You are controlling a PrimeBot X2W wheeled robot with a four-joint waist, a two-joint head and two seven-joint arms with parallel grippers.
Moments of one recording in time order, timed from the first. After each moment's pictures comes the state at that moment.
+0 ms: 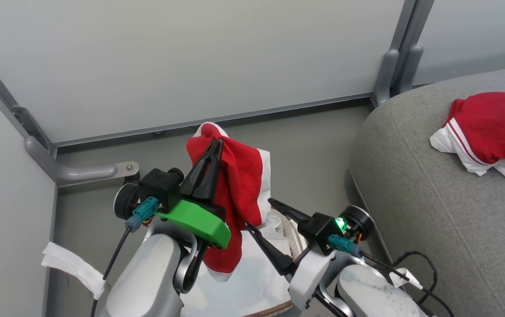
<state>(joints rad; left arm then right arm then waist) -0.42 0.05 -0.46 0.41 -0.40 -0.13 -0.26 -0.41 -0.05 0.68 0.48 0.25 0.13 -0.26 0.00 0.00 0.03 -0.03</state>
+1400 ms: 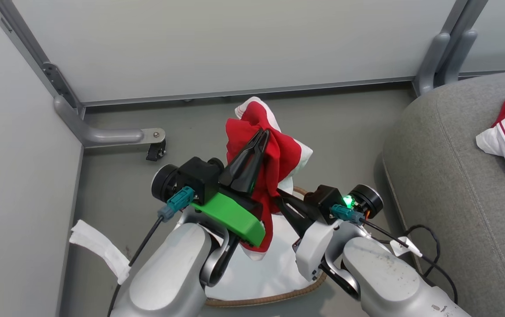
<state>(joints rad) -0.51 0.05 -0.65 0.37 -0.49 -0.11 -0.26 -0.57 -0.05 0.71 0.67 0.31 0.13 -0.26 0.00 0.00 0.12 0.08</state>
